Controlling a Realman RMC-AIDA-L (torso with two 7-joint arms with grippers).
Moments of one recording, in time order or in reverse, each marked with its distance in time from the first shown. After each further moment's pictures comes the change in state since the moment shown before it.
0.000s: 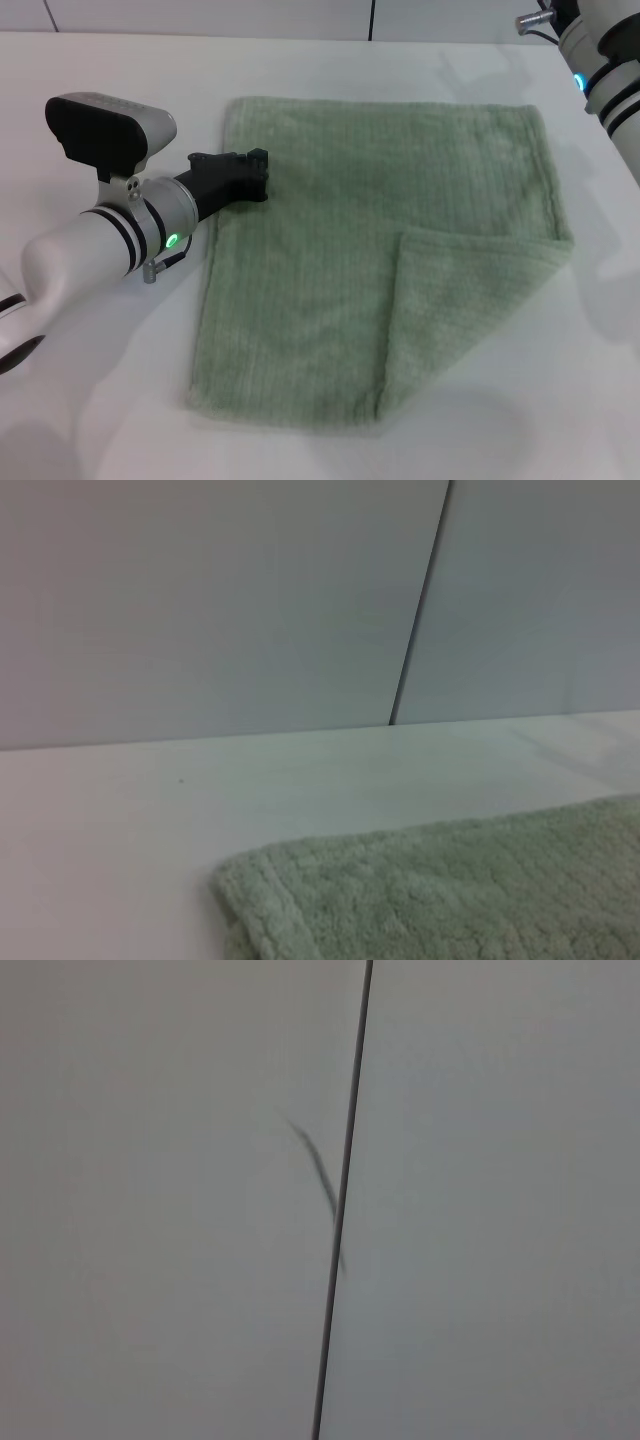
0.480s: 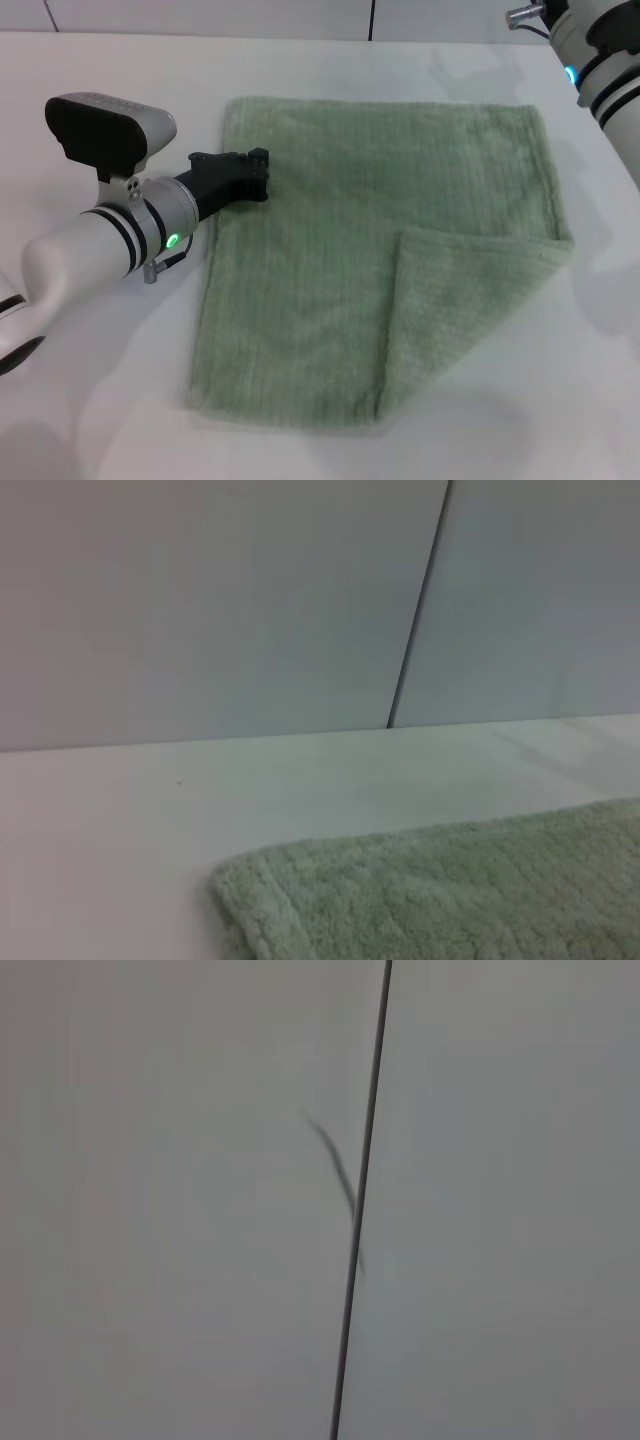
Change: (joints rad) left arm 0.003 0.000 -0.001 0.006 0.000 0.001 -0.001; right arm 0.025 0.001 0.000 0.005 -0.001 0.023 0.000
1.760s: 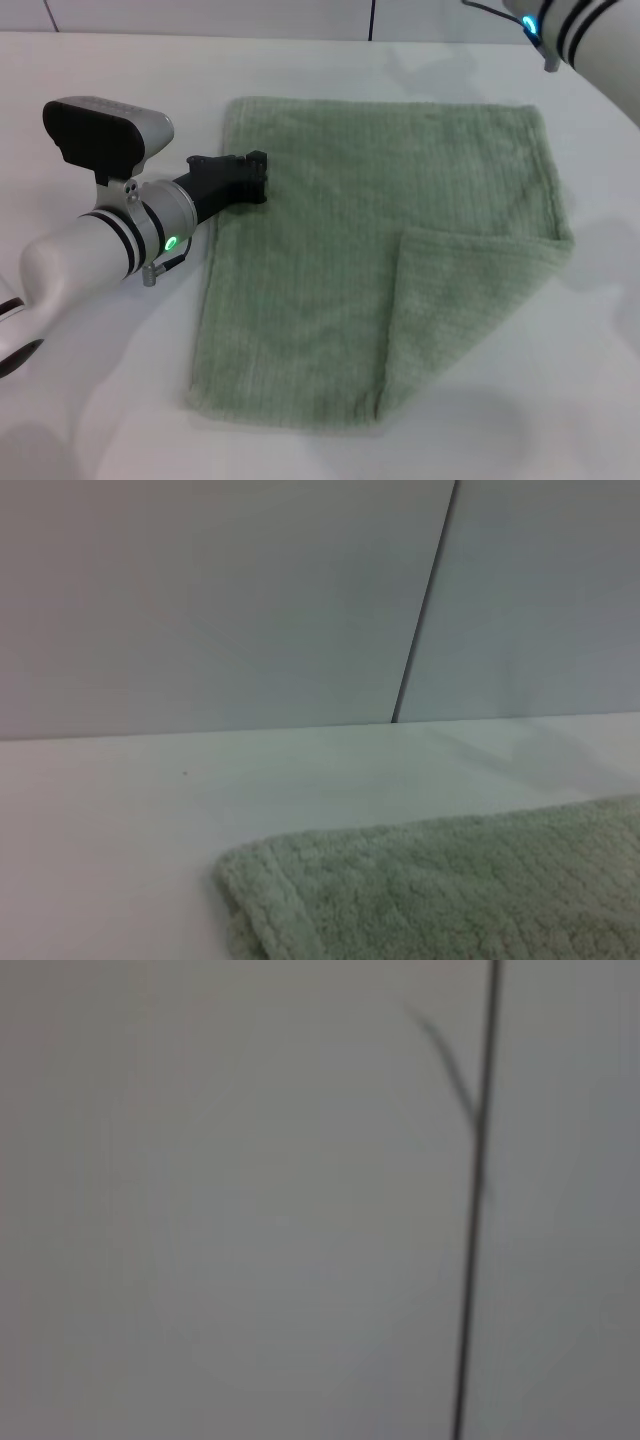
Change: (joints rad) left arm 0.008 0.000 0.001 0.003 0.000 -0.001 -0.009; right arm -0.076 -0.009 0.219 -0.498 -0.211 0.690 -0.017
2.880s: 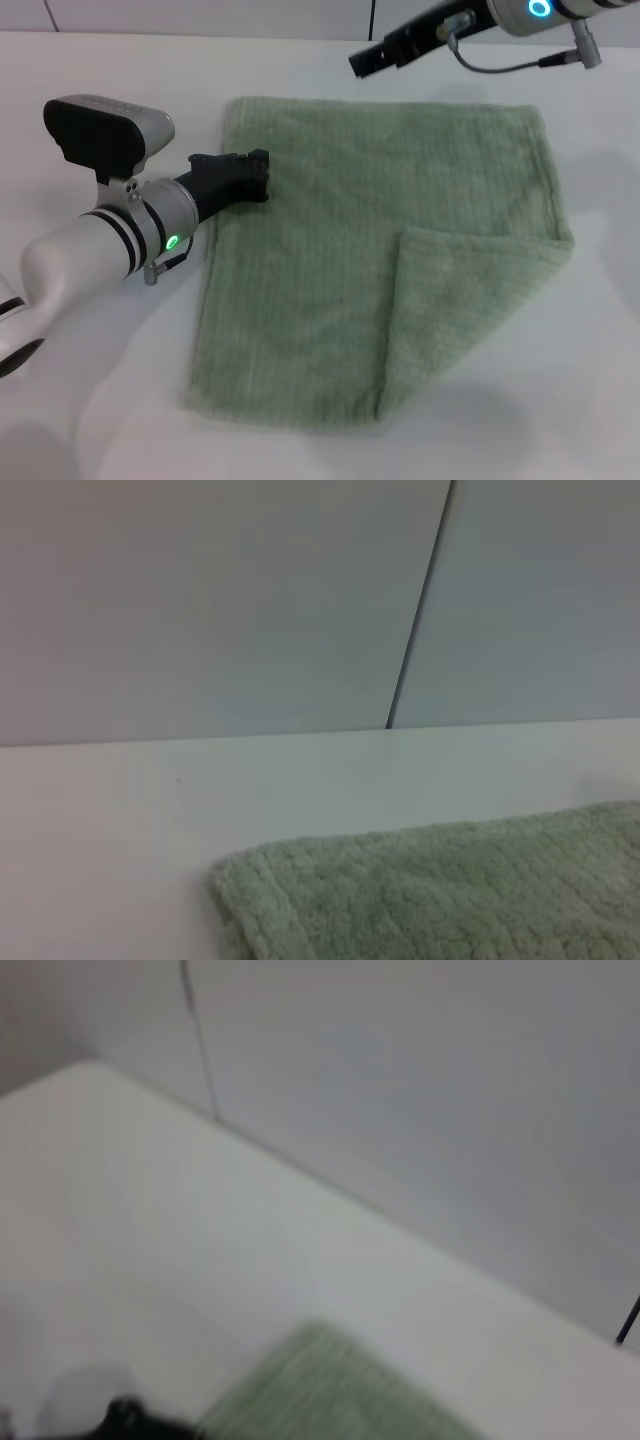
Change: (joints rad) left arm 0.000 0.000 0.000 0.004 0.000 0.005 0.000; right arm 0.187 -0.001 0.386 -0.330 0.185 1.331 -0.292
